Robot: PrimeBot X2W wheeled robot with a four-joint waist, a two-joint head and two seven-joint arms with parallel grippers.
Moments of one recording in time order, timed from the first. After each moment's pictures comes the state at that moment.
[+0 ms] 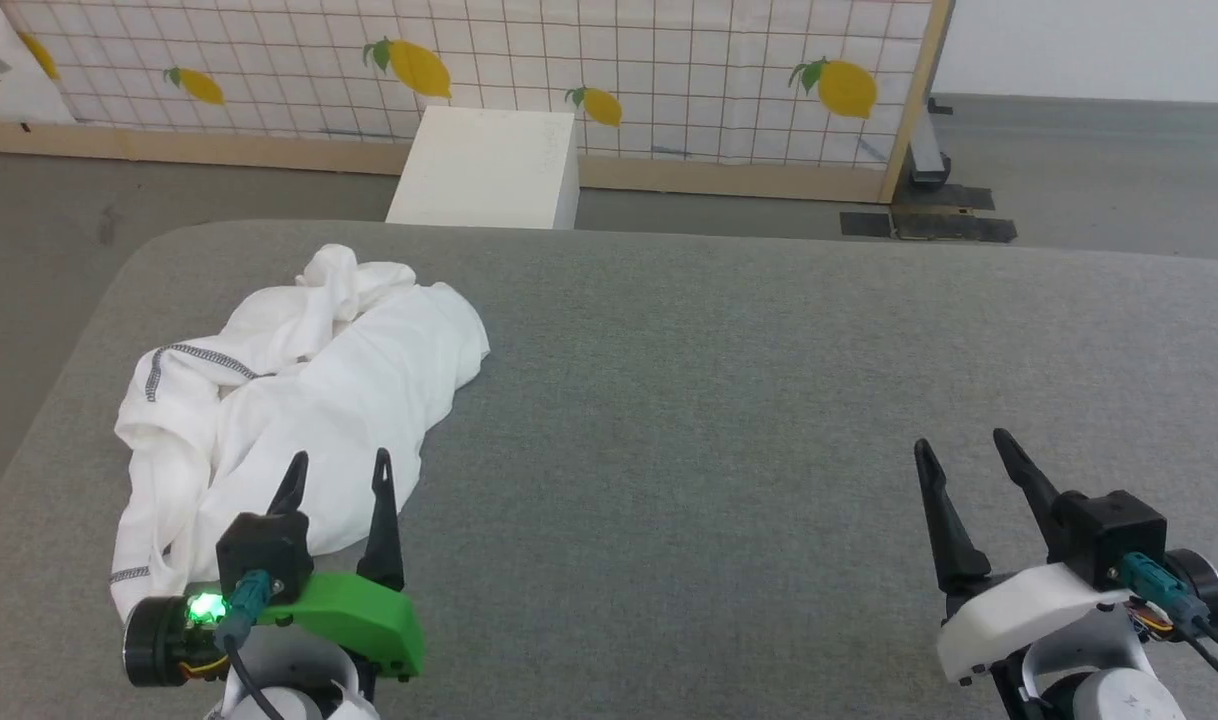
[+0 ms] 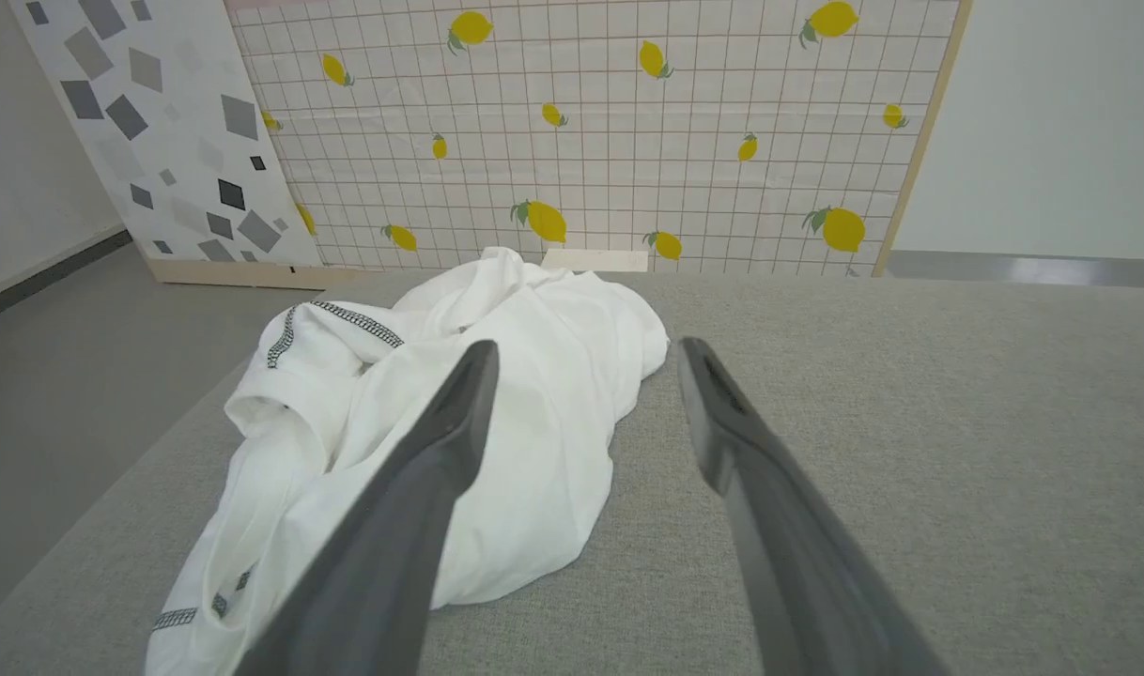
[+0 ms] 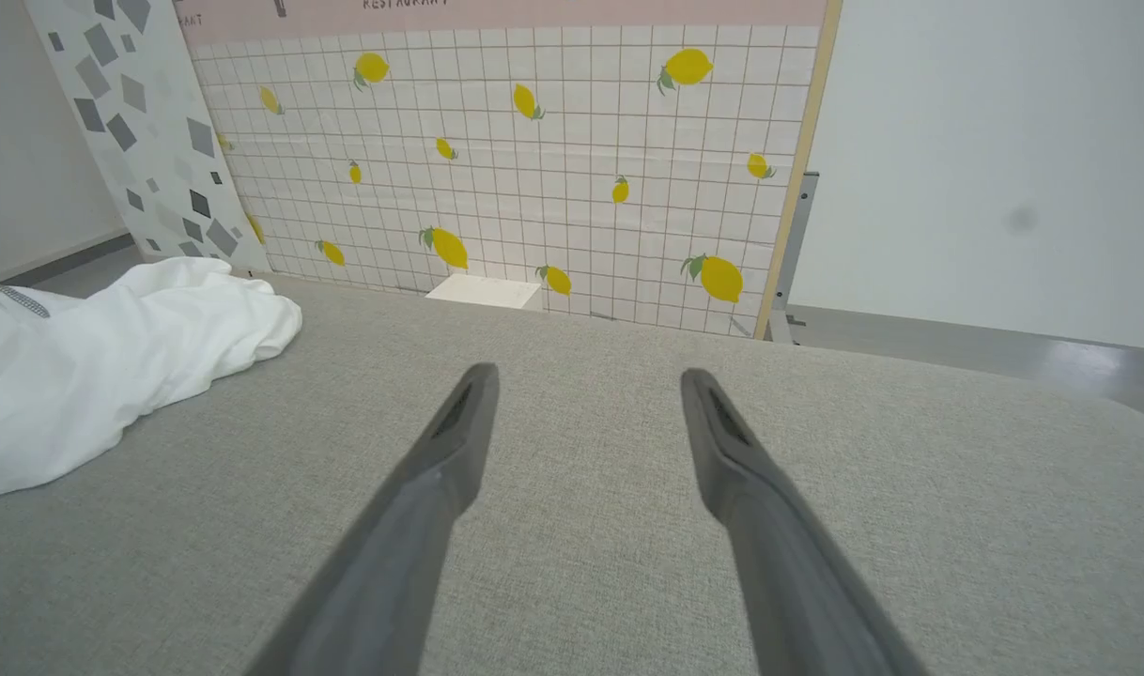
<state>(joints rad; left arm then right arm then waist) -0.01 0.05 -0.02 0.02 -0.04 0.01 -0.04 -0.01 -0.05 0.00 0.04 0.06 0.13 -0.04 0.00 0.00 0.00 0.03</state>
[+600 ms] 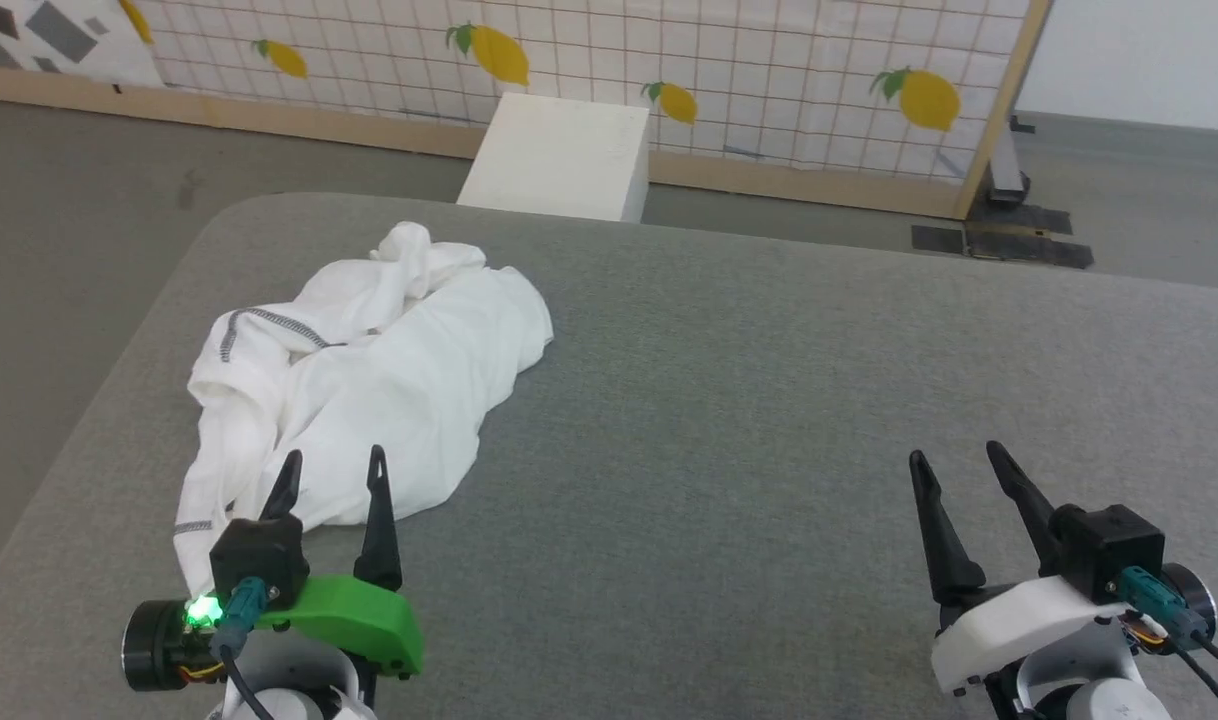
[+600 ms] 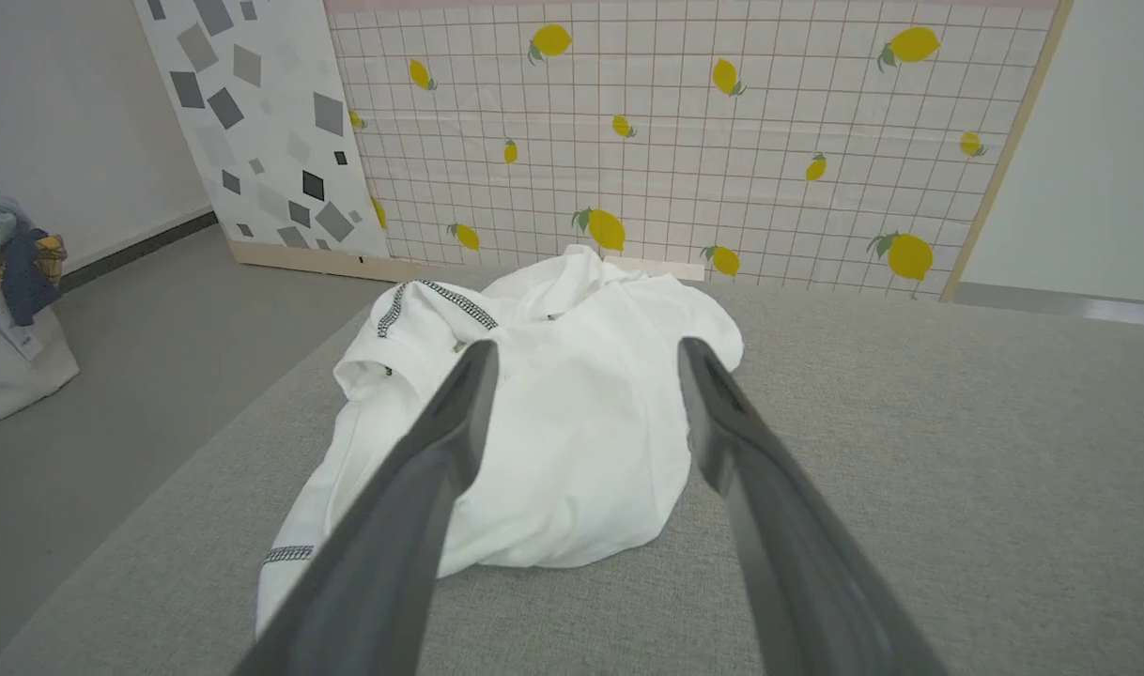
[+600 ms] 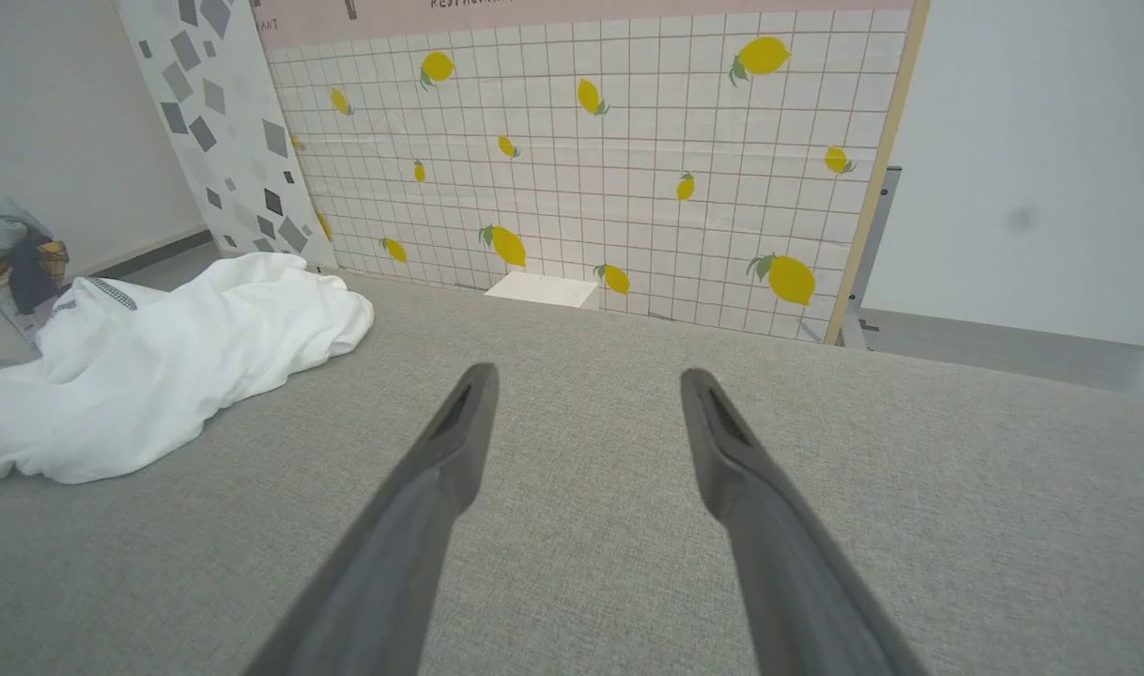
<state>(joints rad) -0.01 0.05 -0.02 0.02 -0.05 0.03 -0.08 0.00 -0.05 0.01 0.07 0.10 0.13 -0.07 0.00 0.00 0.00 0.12</state>
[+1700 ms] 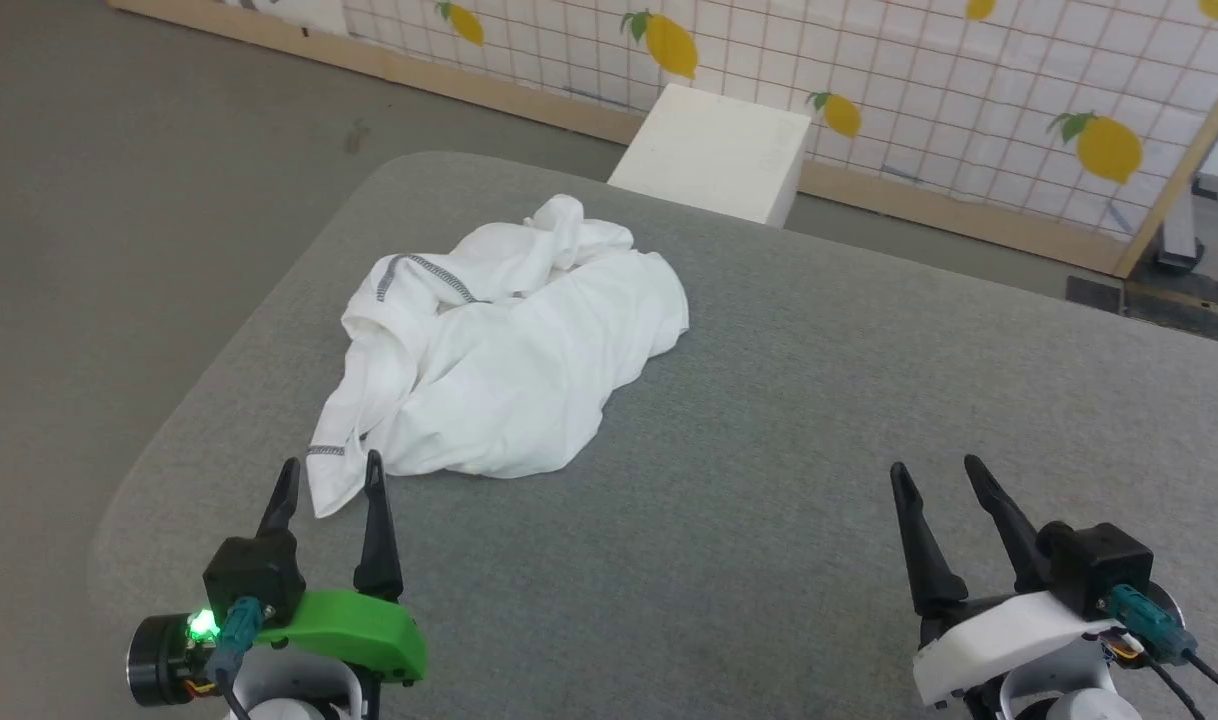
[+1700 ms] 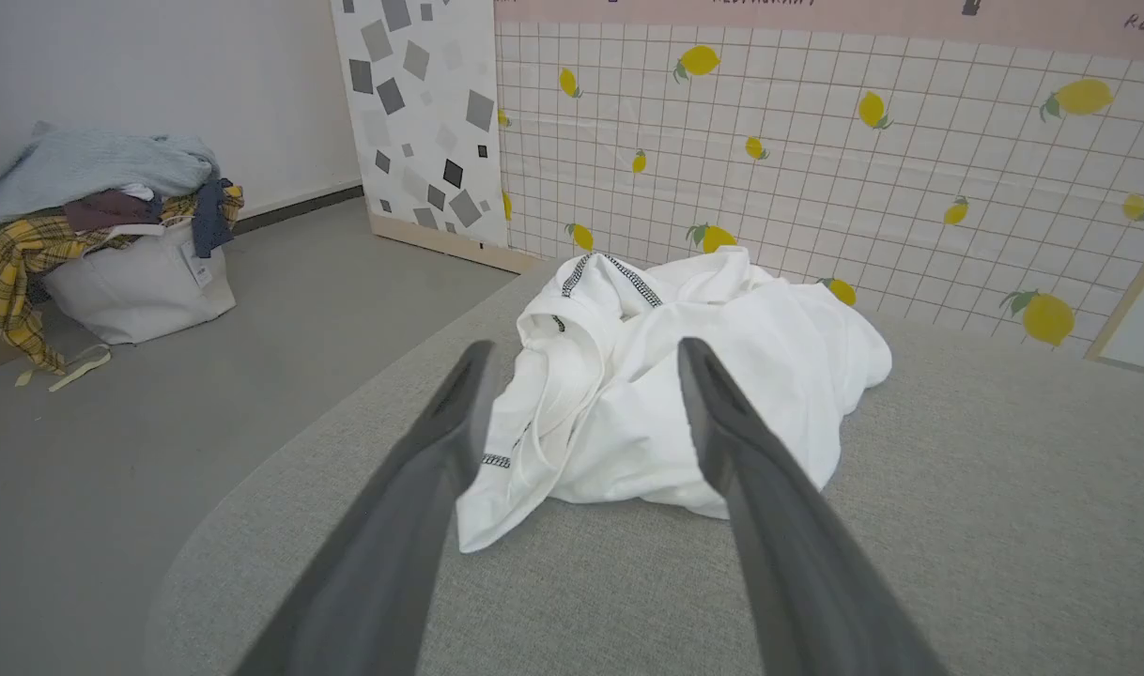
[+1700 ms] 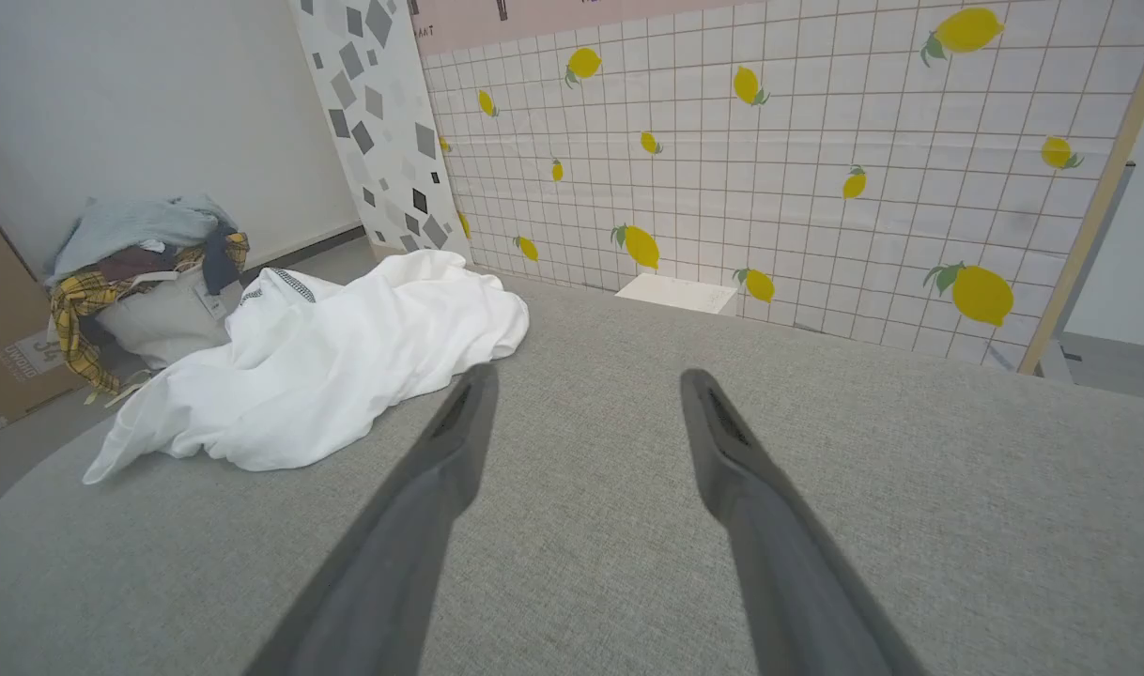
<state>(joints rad) 0.00 0.05 -0.03 0.04 -0.10 0.06 -0.14 0.00 -0.05 0.04 0.13 0.17 0.13 -0.14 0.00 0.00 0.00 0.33</state>
